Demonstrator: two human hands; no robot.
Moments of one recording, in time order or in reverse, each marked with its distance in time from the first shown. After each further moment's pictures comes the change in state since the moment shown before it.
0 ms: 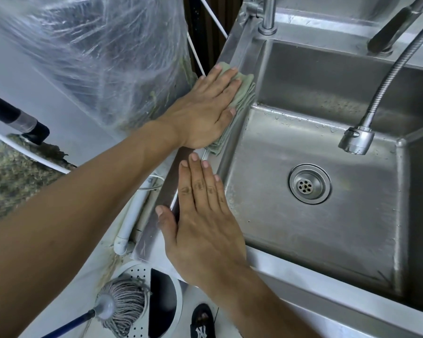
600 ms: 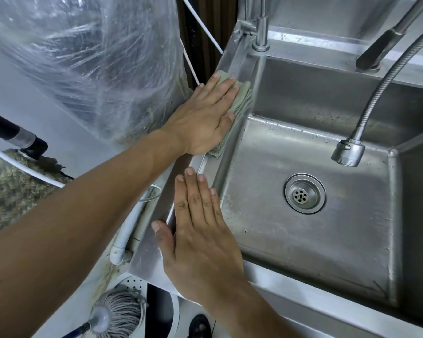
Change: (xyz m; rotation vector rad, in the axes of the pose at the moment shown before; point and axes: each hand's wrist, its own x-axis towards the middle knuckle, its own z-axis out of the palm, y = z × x) left_hand 0.017 -0.001 0.000 0.018 0.060 -0.009; right_hand -0.001 0.003 0.000 0.027 -0.008 -0.036
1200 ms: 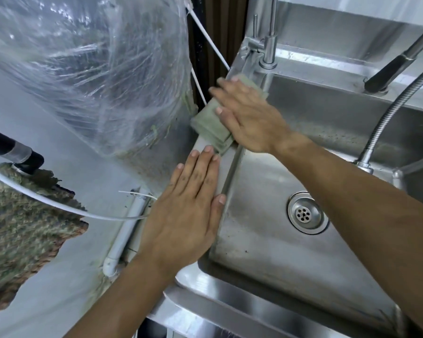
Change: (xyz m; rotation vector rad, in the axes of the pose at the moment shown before) left_hand -0.118 0.054 0.046 0.100 0.234 -0.183; right_hand 0.203 0.131 -0.111 -0.242 -0.023 -0.224
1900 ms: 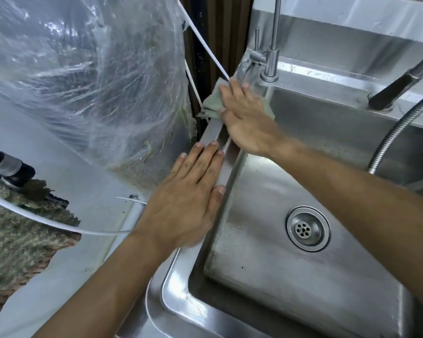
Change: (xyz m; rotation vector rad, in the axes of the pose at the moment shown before) left_hand 0.049 -0.014 -0.005 -0.084 -0.109 0.020; right_hand 0.022 0.001 -0.013 0.167 -0.049 0.147
